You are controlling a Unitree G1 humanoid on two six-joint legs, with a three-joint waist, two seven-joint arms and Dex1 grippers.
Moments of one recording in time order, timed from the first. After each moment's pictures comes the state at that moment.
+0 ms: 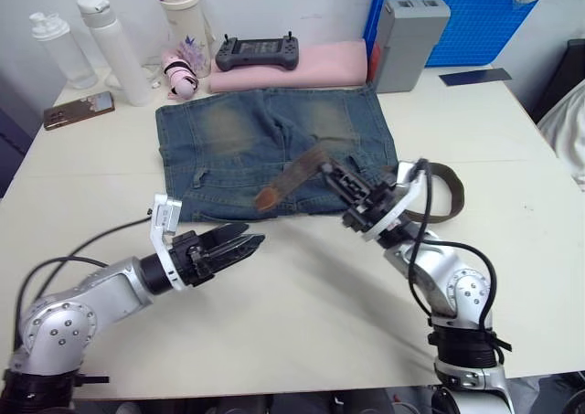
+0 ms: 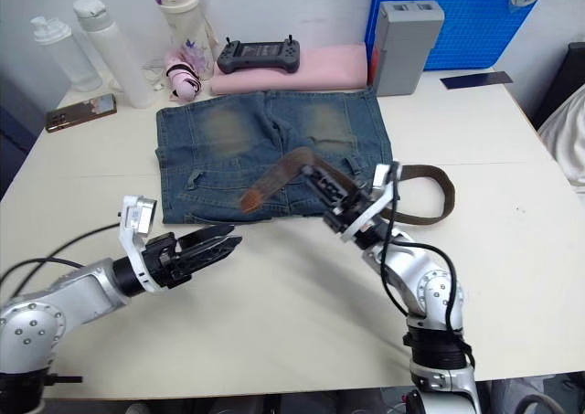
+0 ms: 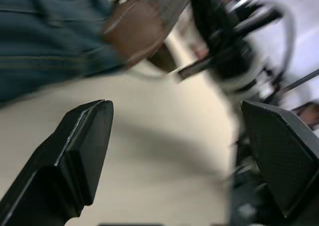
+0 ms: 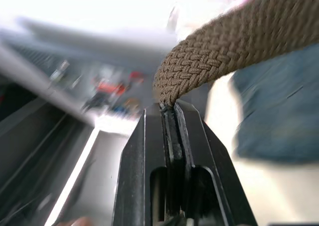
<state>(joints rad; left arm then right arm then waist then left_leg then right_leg) -0.09 0.79 0.18 -0.42 -1.20 0.80 -0.42 -0.36 -0.19 -0.15 -0.19 1.76 0.66 -0.09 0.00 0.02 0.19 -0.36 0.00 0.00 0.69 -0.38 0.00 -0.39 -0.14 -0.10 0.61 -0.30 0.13</state>
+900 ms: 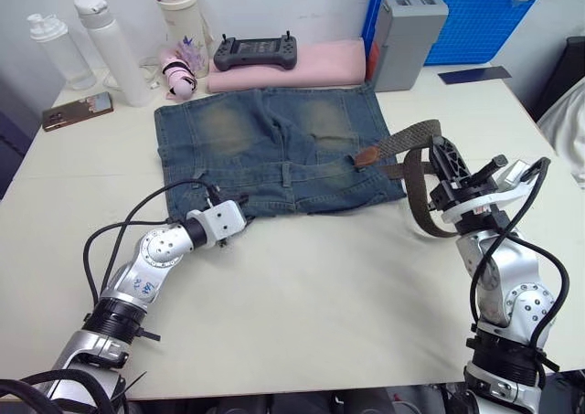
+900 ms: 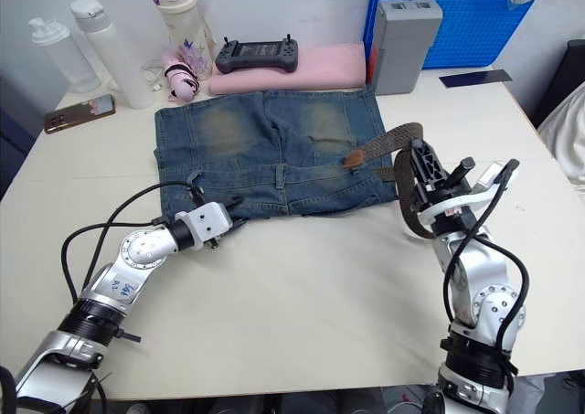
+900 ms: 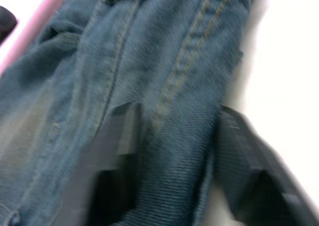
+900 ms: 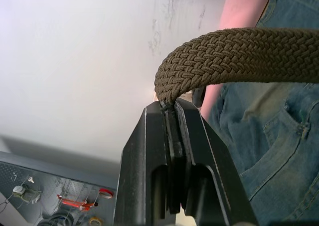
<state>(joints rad) -0.46 0.62 -0.22 0.31 0.12 -0.28 -0.44 -0.32 -0.24 -0.43 -0.26 1.79 0.50 -0.19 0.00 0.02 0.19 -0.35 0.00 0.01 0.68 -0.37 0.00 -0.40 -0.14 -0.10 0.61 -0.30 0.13</state>
